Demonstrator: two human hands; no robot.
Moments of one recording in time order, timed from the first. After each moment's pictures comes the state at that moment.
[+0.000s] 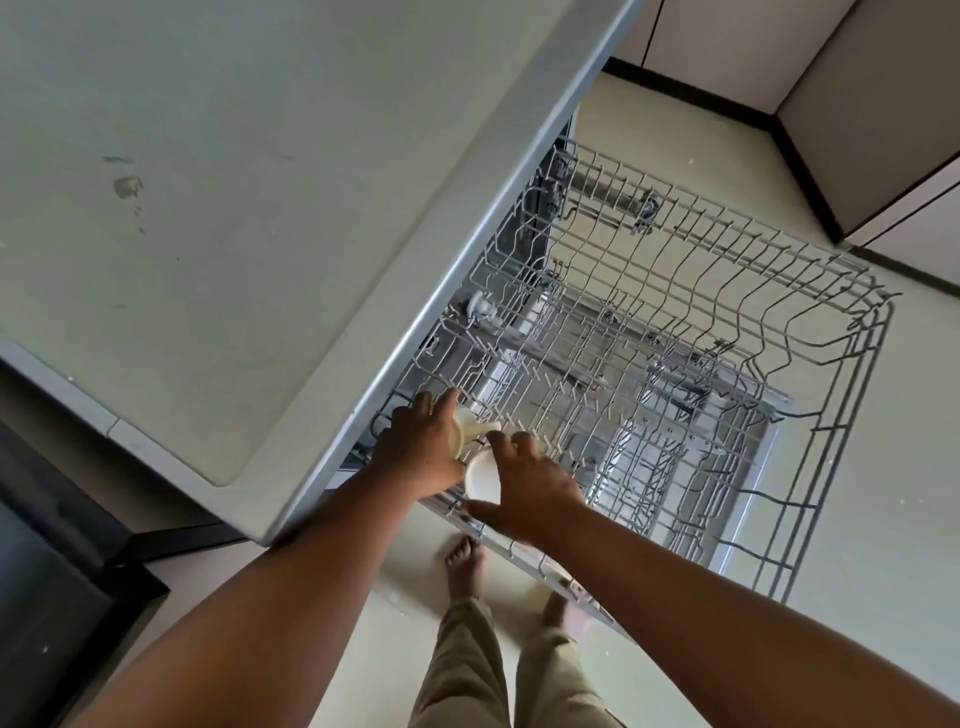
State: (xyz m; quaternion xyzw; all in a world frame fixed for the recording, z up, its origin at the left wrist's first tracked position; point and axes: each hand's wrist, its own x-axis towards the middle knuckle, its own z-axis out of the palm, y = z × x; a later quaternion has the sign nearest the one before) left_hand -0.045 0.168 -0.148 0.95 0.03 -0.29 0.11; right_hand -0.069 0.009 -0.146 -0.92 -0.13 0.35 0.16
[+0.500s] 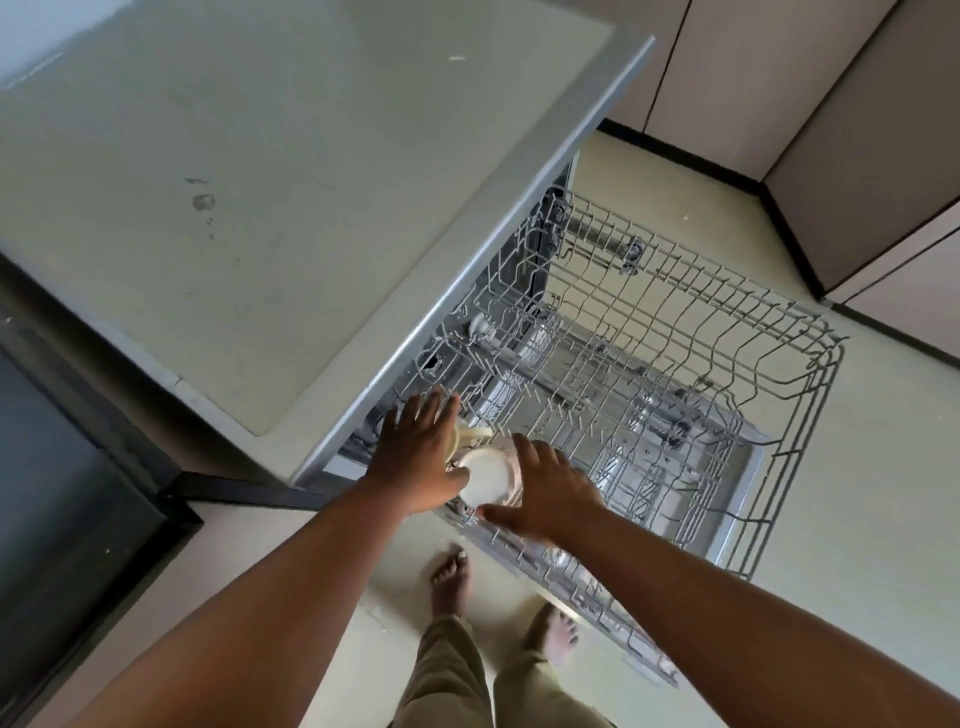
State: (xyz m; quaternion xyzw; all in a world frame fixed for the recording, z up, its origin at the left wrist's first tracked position) left_hand -0.076 0.159 -0.112 0.97 -0.01 -0.24 0.09; right_hand -0.074 -0.033 -0.122 -0.92 -0.14 0.34 0.14
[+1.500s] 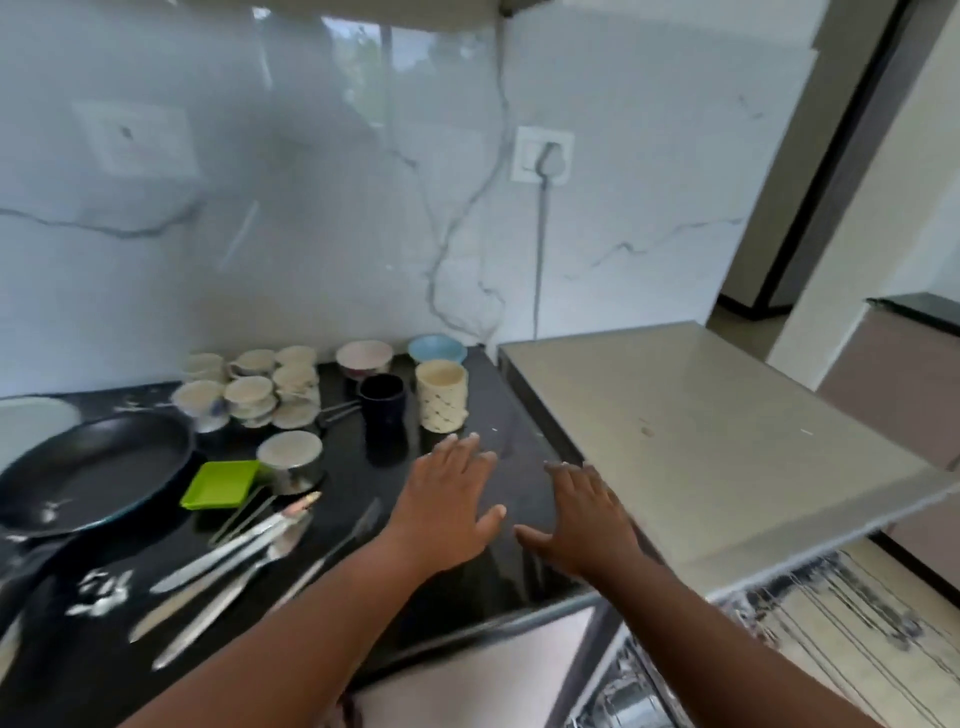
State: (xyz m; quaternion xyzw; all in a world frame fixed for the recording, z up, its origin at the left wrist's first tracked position) left_hand -0.337 0.409 0.128 0.97 0.20 0.12 0.03; right_hand -0.202 0.270 0.114 -0.89 -0.44 0.03 0.11
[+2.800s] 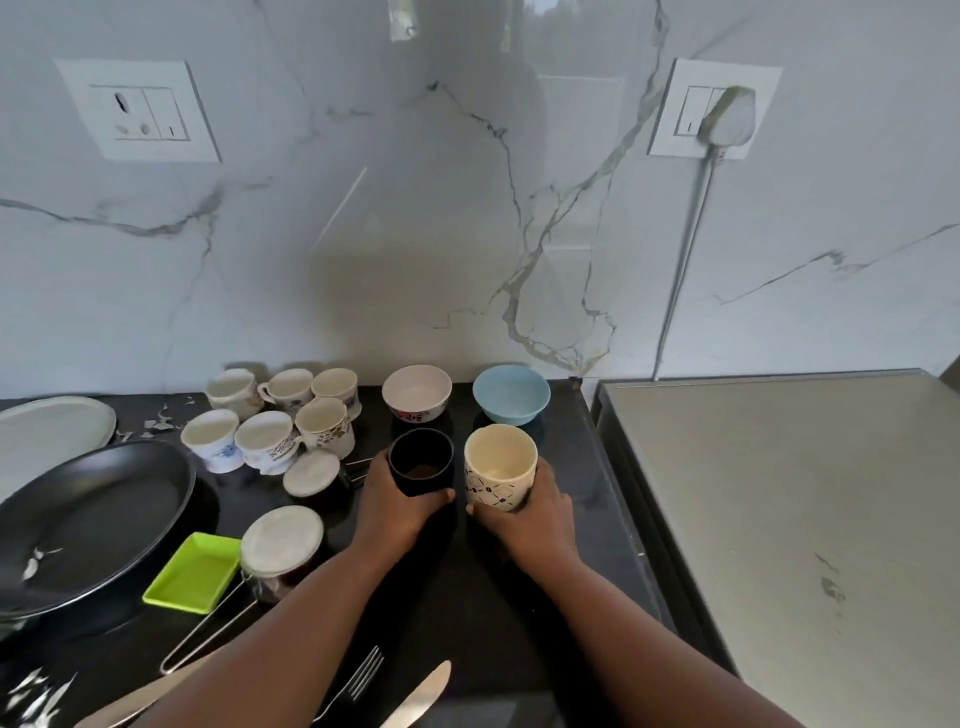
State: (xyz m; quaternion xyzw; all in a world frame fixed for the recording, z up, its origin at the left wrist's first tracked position) left_hand -0.264 0.608 0.072 0.66 0.56 0.30 0.41; right_hand -0.118 0.508 0.061 -0.79 -0.36 0.24 0.43
